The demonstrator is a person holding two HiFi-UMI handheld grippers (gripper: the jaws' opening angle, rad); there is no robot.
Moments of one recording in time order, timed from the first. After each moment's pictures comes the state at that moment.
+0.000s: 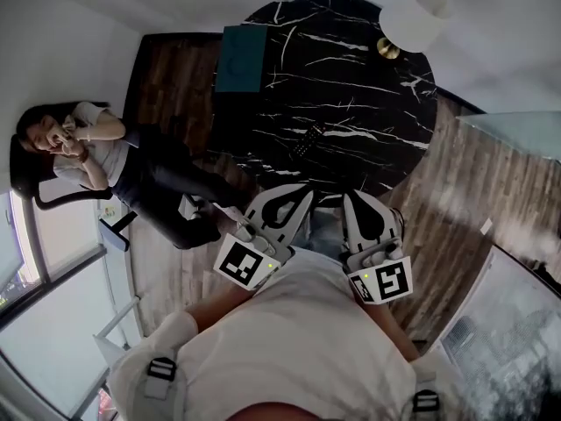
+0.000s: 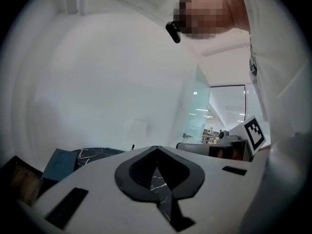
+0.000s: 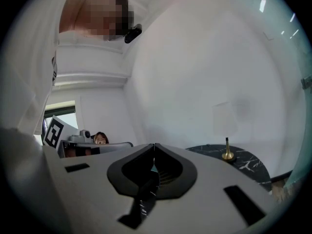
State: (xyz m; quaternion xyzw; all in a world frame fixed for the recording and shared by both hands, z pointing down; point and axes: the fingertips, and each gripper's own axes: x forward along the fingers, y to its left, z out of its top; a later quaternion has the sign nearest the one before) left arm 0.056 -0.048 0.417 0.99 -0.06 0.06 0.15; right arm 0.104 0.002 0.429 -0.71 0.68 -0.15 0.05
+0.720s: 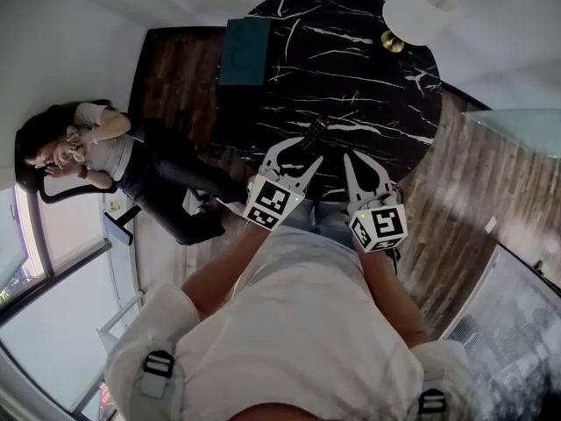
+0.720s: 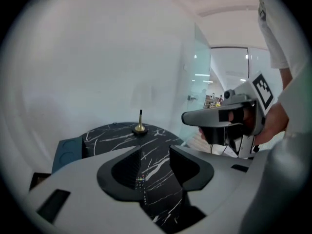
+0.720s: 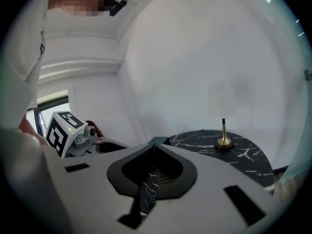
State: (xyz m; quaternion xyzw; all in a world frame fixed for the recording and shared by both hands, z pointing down) left arm 0.088 -0.078 0.566 0.96 -0.05 0.26 0.07; right arm 0.138 -0.030 0.532 -0.71 0.67 -0.21 0.01
